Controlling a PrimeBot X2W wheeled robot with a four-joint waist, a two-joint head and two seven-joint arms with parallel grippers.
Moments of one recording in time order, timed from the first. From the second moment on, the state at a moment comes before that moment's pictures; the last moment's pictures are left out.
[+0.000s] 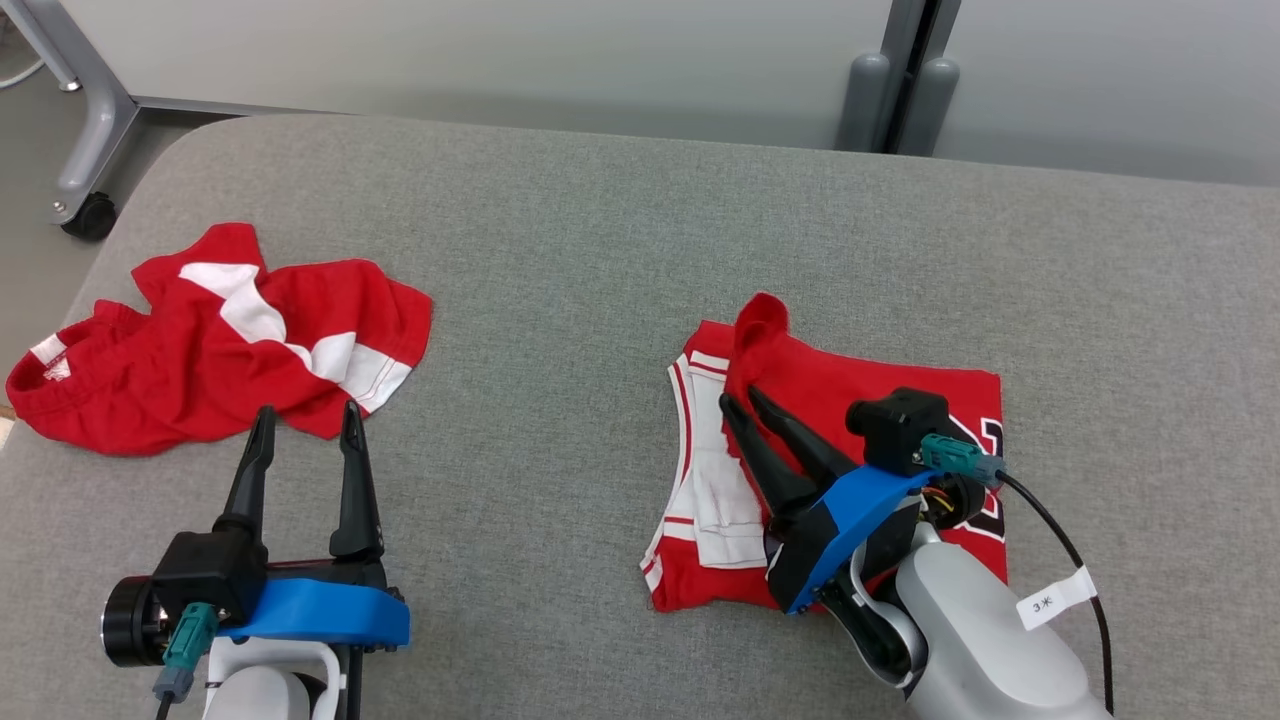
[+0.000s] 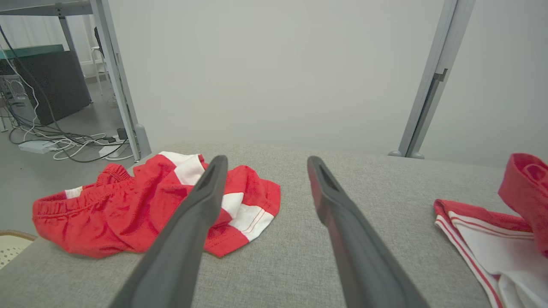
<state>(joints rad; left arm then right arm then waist) -0.13 0.05 0.01 0.23 -0.12 -0.09 -0.26 -0.49 -0.05 0.47 0.57 0.46 0.13 -0.11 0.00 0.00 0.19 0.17</state>
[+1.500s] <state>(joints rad) 0.00 0.06 0.06 0.21 -0.04 -0.09 -0.26 -0.04 -0.07 -0.05 0.21 0.19 0.13 -0.23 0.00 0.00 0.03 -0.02</state>
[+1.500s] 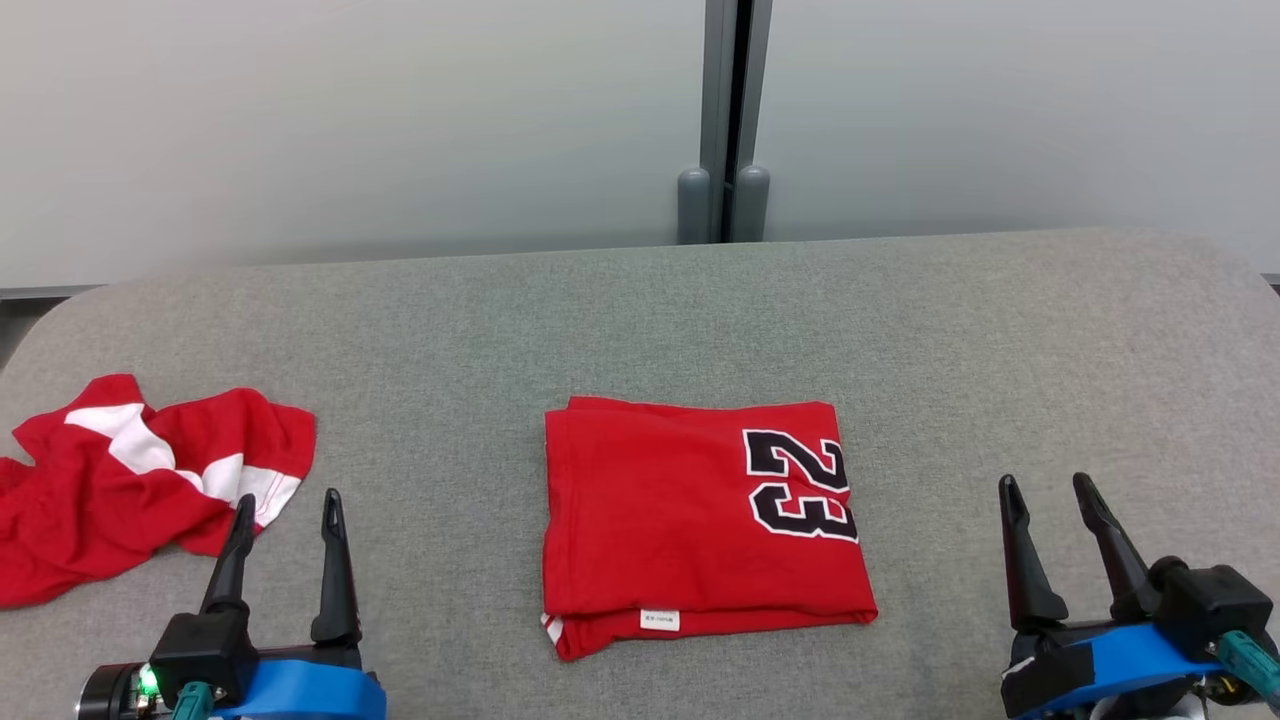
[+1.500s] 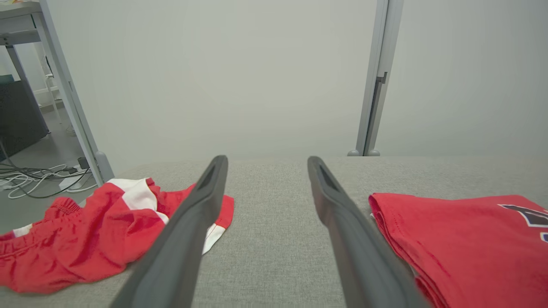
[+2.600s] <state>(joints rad) -0.03 0.06 0.05 0.22 -0.05 -0.09 -0.26 -0.23 -0.07 0.04 0.27 0.13 0.13 -0.13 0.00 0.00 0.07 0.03</state>
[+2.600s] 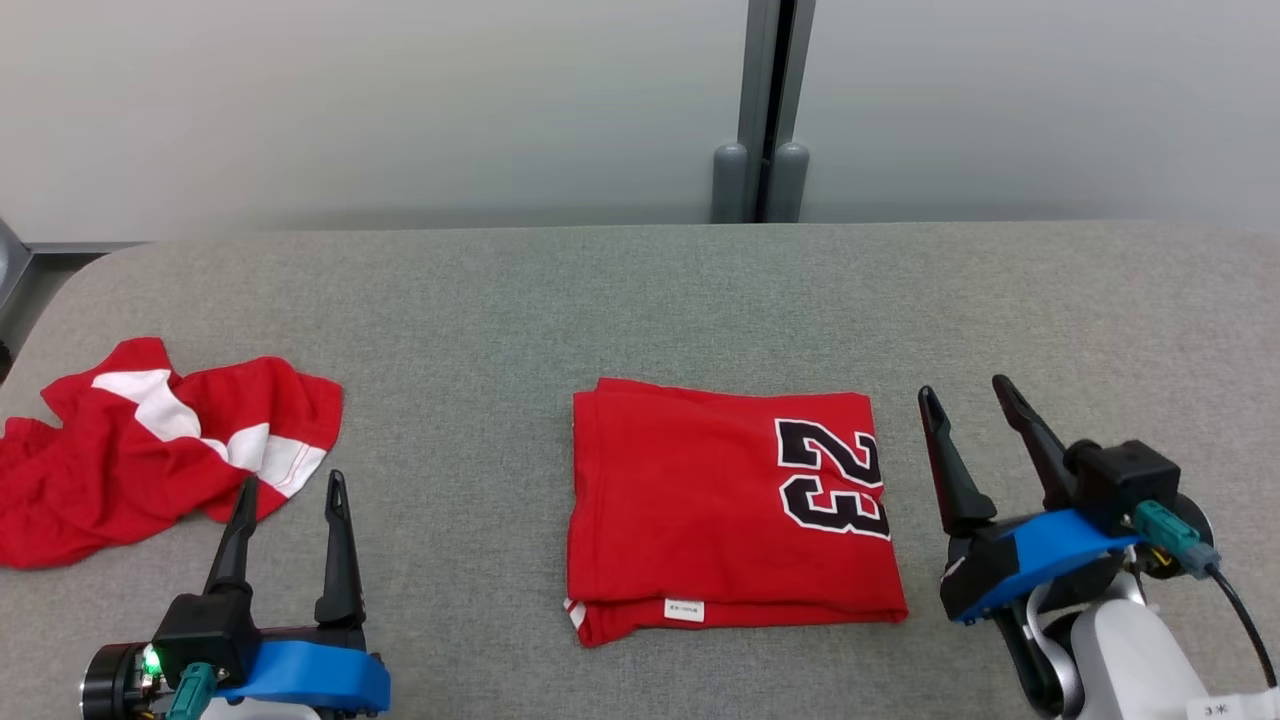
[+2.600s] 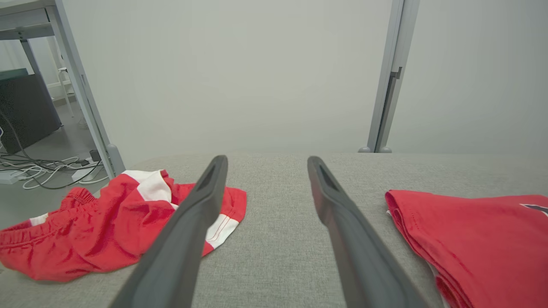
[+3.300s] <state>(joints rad) -0.09 0.06 0.05 0.22 -0.05 -0.08 -0.26 -0.37 -0.08 0.11 0.75 0.14 0.13 -0.16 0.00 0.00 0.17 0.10</state>
